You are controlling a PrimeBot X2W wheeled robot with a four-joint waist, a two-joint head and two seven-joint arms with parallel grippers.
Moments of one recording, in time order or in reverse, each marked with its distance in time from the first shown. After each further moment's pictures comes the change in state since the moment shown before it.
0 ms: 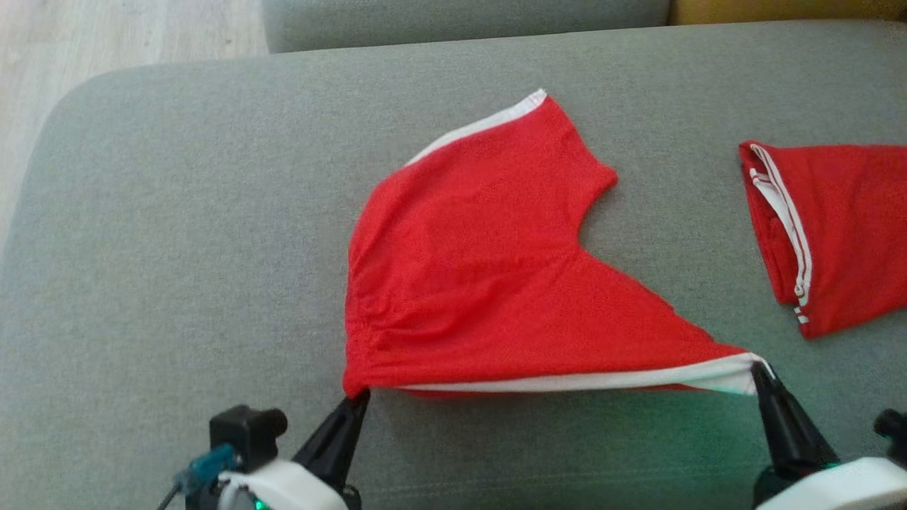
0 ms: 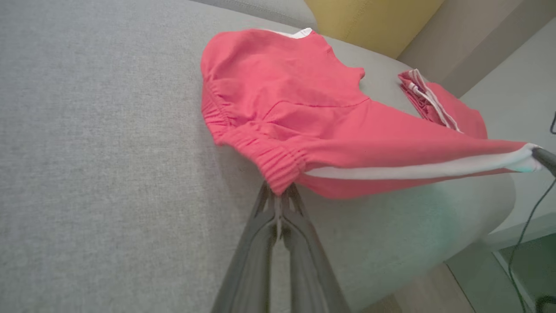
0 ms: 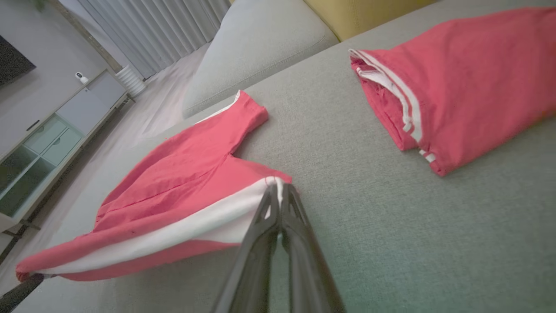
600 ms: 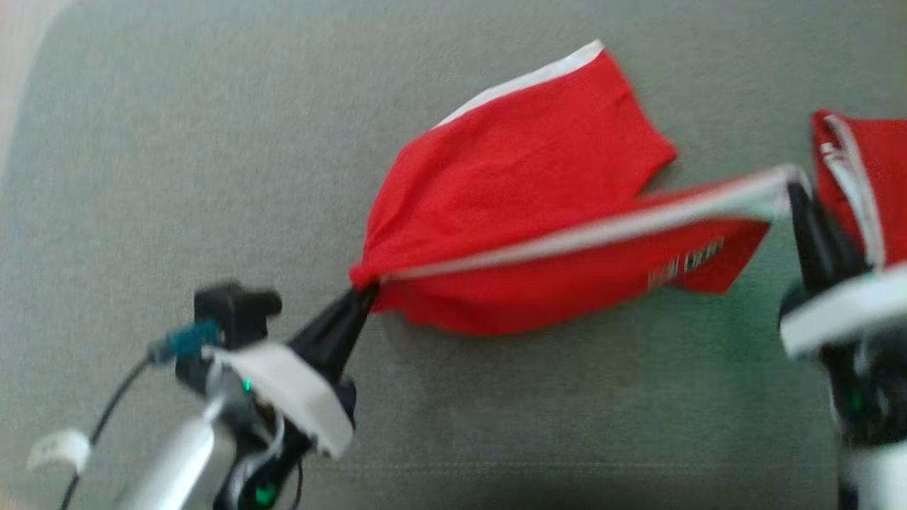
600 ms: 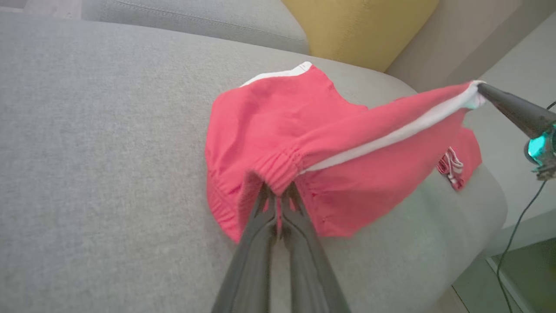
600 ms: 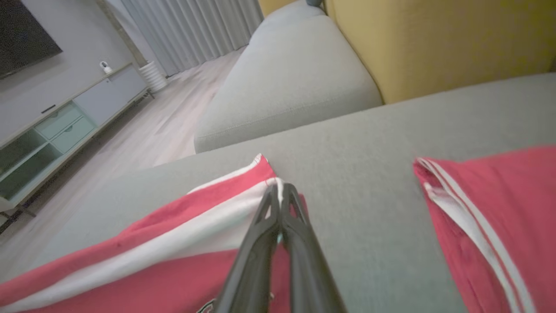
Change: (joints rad) left arm -0.208 0.056 0.011 -0.138 -0.070 -0.042 0.180; right arm -0.416 -0.016 -0.088 0.015 -0.075 0.000 0.189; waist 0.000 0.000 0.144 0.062
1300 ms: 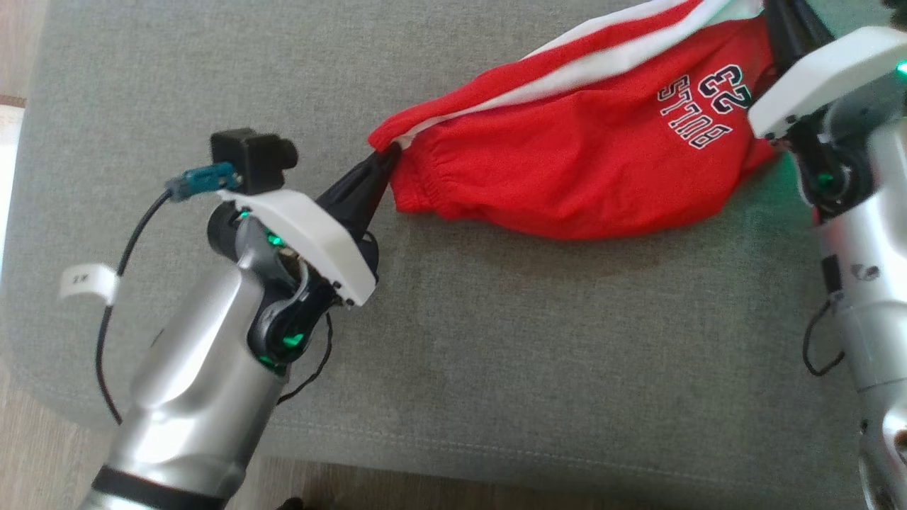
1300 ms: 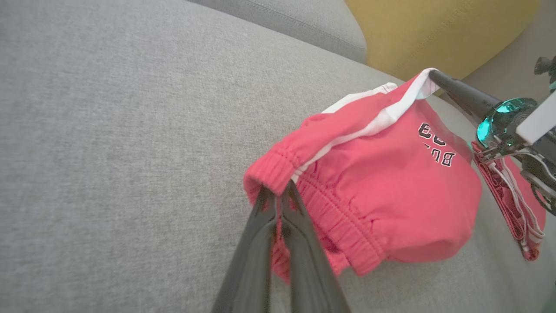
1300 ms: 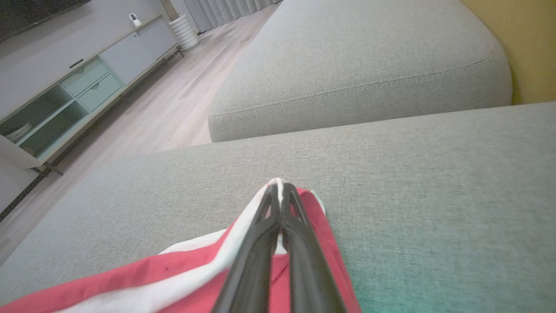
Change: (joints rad) left arm -0.414 -0.145 -0.009 0.422 -0.097 -0.125 -0.035; right arm -0.702 -0.148 0.281 0.753 0.076 0.000 -0.213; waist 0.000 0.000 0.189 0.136
